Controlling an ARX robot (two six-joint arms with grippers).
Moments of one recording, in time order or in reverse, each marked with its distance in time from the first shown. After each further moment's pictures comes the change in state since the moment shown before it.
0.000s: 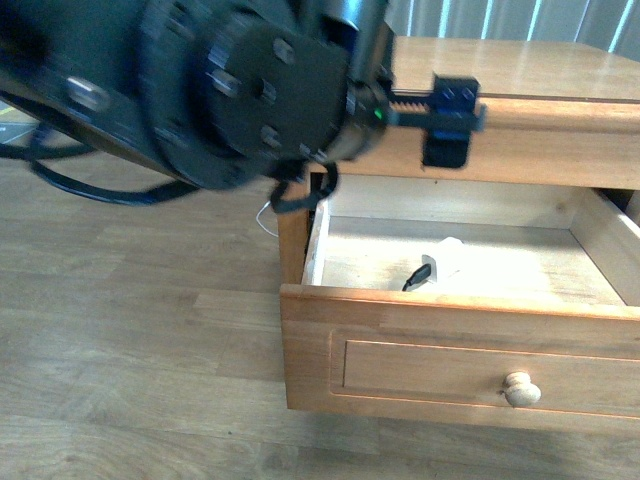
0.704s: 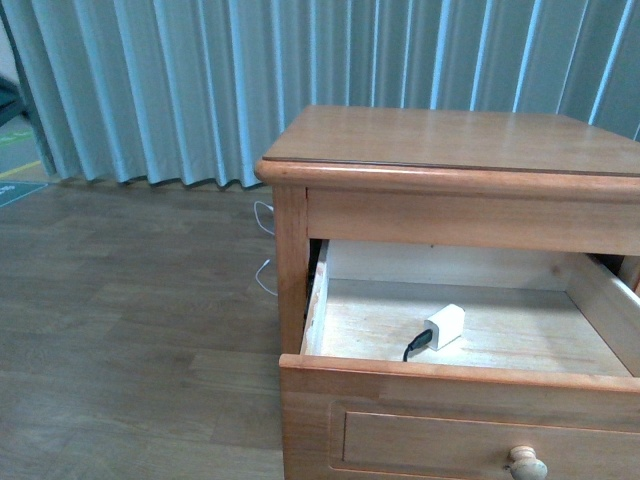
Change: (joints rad) left arm 0.271 -1.064 -0.755 -0.192 0.036 0.000; right arm 0.000 0.000 0.000 0.000 0.000 0.000
